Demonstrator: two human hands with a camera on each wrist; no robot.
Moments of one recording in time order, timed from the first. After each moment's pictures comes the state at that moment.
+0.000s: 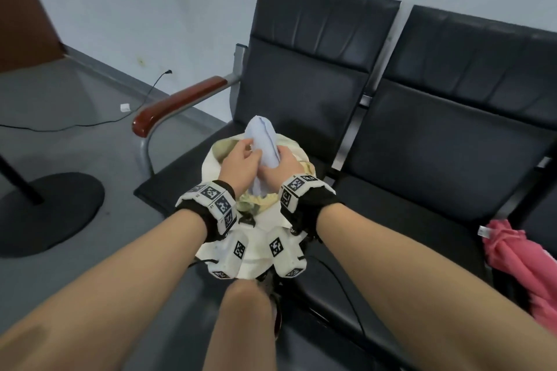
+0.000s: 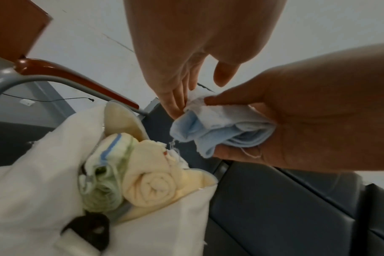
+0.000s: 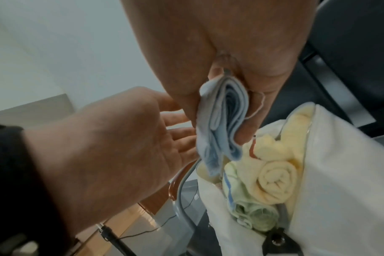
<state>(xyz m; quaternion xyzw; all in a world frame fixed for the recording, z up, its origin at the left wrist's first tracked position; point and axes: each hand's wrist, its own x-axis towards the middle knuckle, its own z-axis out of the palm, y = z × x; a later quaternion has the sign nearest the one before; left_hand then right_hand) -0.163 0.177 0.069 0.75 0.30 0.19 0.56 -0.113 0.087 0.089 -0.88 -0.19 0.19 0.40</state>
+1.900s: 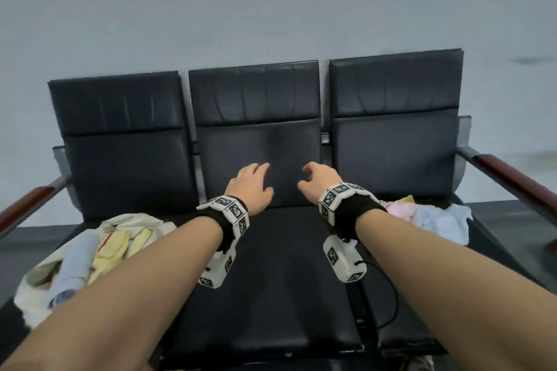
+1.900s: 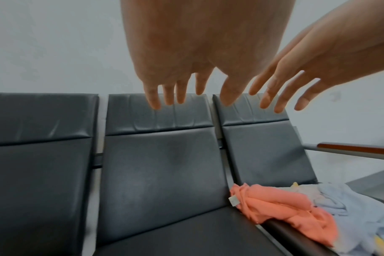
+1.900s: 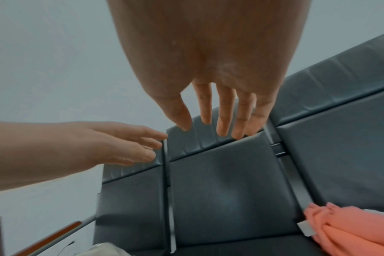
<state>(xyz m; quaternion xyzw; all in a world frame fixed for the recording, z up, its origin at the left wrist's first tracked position) -0.047 -0.178 0.158 0.99 -0.07 0.05 0.13 -0.045 -0.354 0.169 -0.96 -0.01 0.01 0.29</state>
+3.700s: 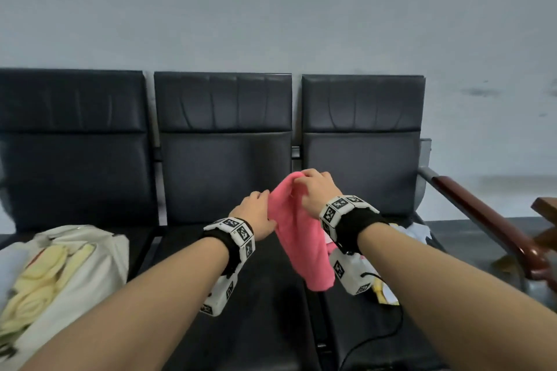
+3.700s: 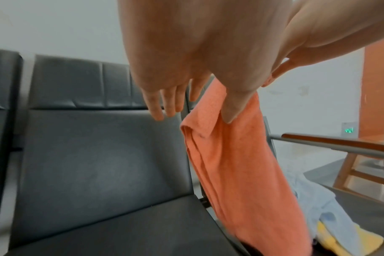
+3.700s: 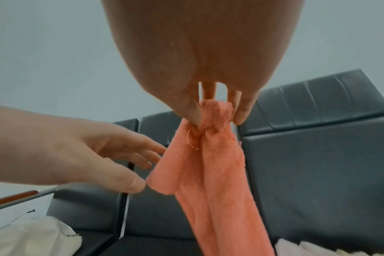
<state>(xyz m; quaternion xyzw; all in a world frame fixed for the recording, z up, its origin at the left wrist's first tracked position) -0.026 -0.252 0.122 0.98 -0.10 -0.02 0.17 -0.032 -0.419 0.174 -0.98 -0.10 -0.02 0.14</state>
